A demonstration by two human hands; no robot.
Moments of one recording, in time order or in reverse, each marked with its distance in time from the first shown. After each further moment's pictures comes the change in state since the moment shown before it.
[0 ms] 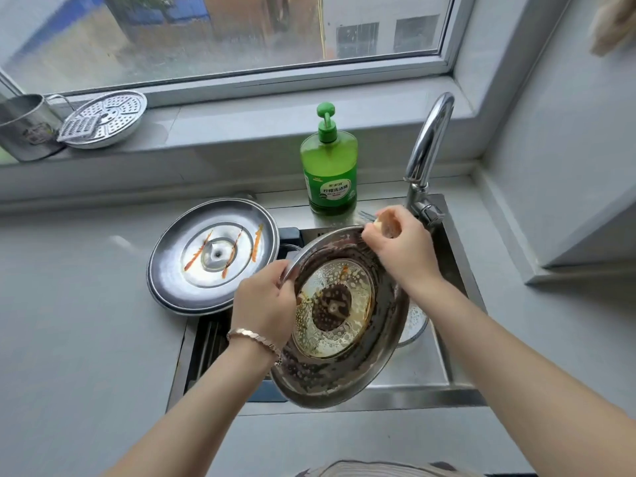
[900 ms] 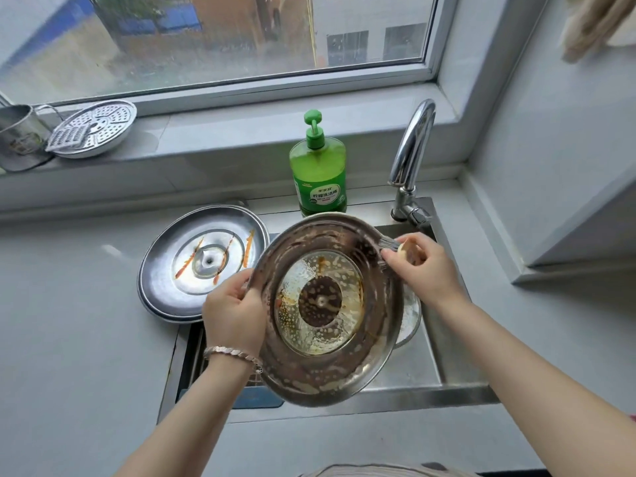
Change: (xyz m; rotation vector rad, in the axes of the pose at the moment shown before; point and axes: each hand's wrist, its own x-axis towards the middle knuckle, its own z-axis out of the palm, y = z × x) left_hand -0.007 -0.008 -0.002 -0.295 0.201 -0.253; right_hand -0.009 0.055 -0.028 0.039 0.000 0.082
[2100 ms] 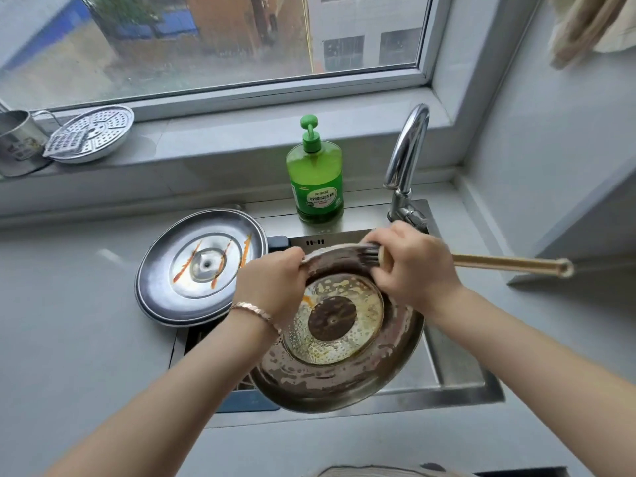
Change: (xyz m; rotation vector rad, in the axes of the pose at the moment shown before) left_hand 0.018 0.040 0.021 0.690 -0.292 0.639; right_hand -0.012 -0.045 -0.007 -0.574 0.010 -0.694
